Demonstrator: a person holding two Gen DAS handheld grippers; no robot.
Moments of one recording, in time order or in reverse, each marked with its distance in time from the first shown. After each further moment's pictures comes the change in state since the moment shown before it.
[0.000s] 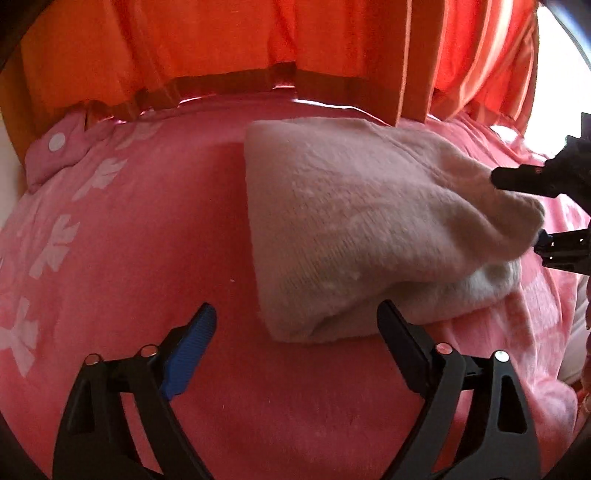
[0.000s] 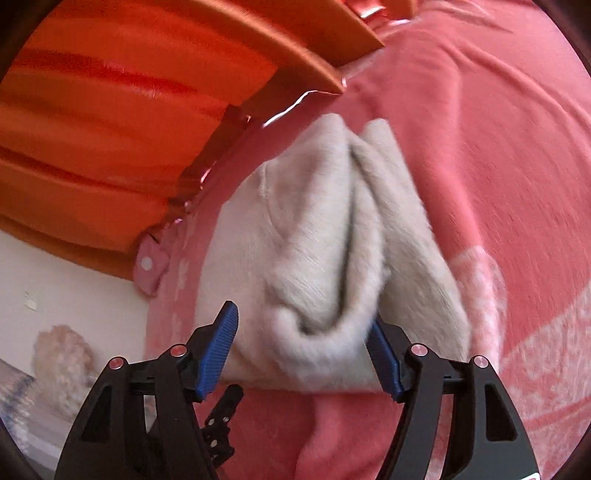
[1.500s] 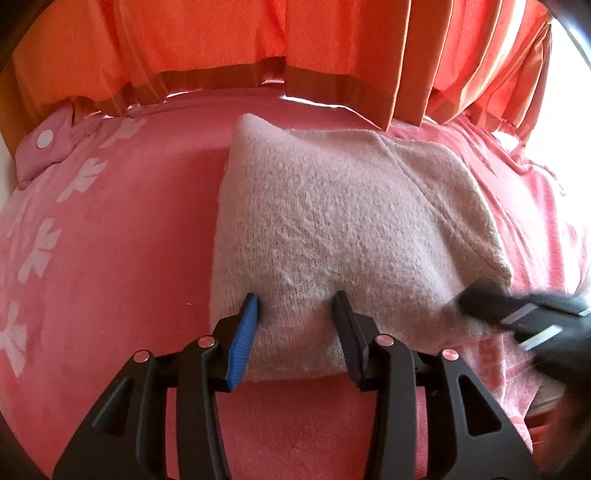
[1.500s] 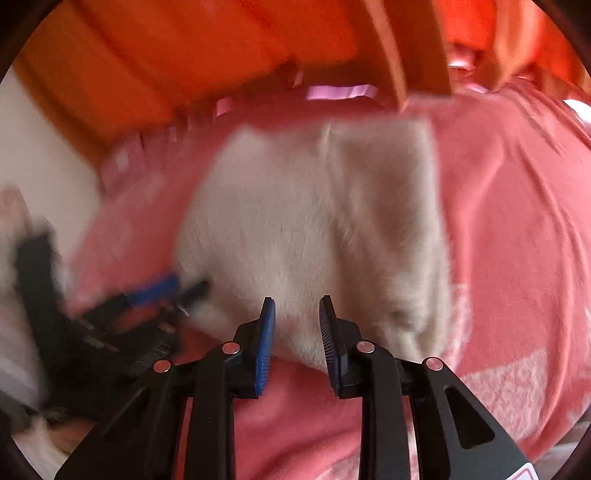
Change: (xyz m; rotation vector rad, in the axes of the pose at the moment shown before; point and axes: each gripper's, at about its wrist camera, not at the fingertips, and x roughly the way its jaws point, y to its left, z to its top) left arm 0.007 -0.029 0.028 -0.031 0.043 -0.025; right arm 0.055 0.013 -0.034 -0.483 0.210 -0.269
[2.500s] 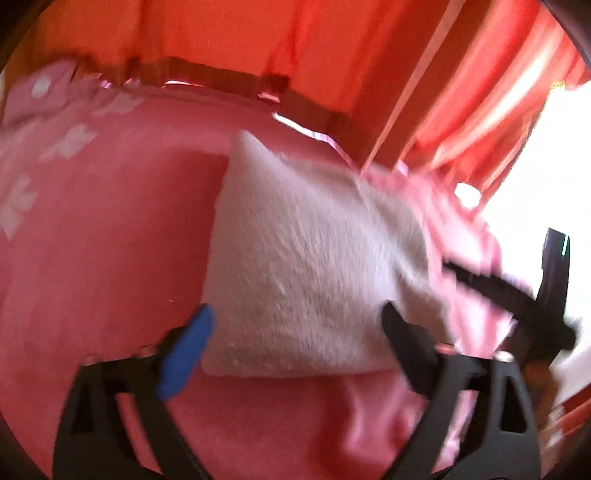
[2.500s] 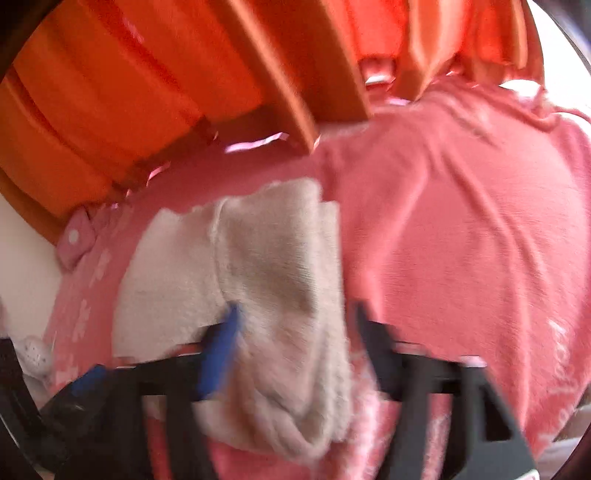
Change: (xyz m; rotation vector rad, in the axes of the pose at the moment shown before) left arm -0.027 0.046 0.002 -0.240 -0.079 -0.268; right arm -0.049 -0.095 0.013 0.279 -0.316 -0.078
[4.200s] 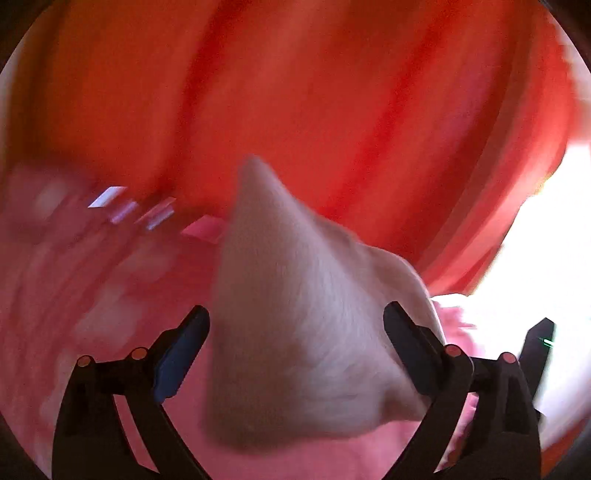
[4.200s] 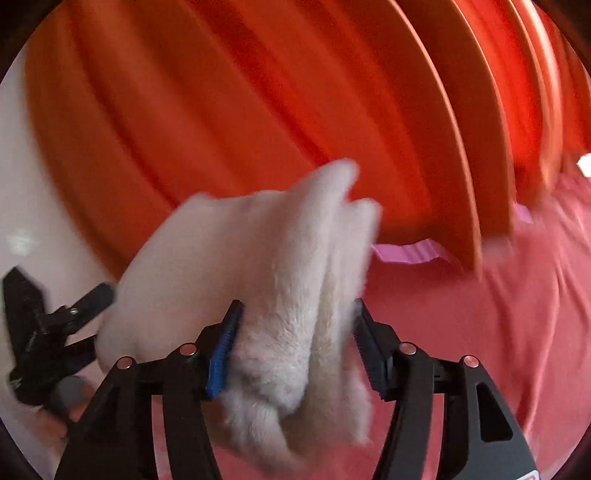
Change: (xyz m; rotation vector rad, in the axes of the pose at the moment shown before) left arm -0.057 0.108 0.180 -0.034 -0.246 0.023; right arm 0.034 0.209 0.058 -0.058 -0.185 0.141
